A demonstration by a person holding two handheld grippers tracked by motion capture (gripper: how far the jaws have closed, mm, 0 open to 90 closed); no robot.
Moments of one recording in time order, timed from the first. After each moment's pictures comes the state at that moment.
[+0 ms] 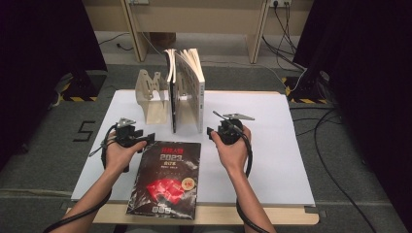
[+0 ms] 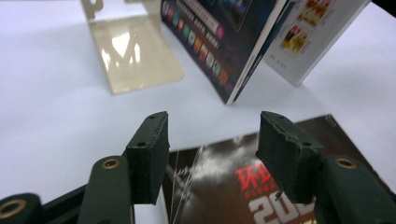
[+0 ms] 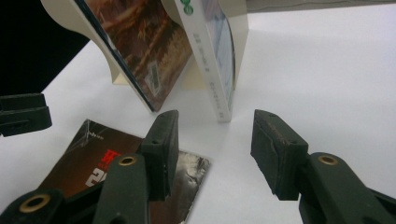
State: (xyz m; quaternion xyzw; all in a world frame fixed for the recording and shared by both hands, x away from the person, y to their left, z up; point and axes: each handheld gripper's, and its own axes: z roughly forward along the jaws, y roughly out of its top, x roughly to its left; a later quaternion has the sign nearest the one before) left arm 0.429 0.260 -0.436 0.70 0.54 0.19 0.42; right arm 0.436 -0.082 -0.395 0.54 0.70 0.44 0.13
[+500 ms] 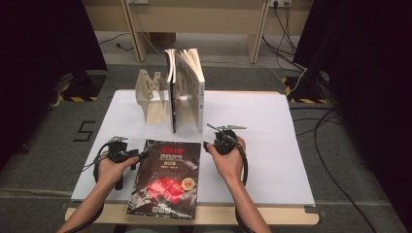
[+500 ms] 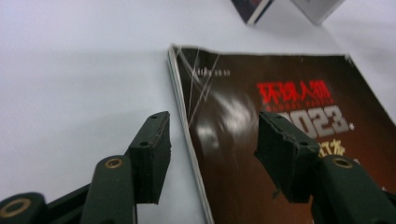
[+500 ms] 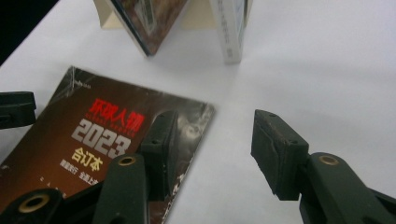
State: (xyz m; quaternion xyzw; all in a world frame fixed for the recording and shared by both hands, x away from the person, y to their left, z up) left arm 0.401 0.285 -0.484 0.69 0.59 0.10 0.40; right arm 0.428 -0.072 -0.436 0.55 0.73 0.39 0.09
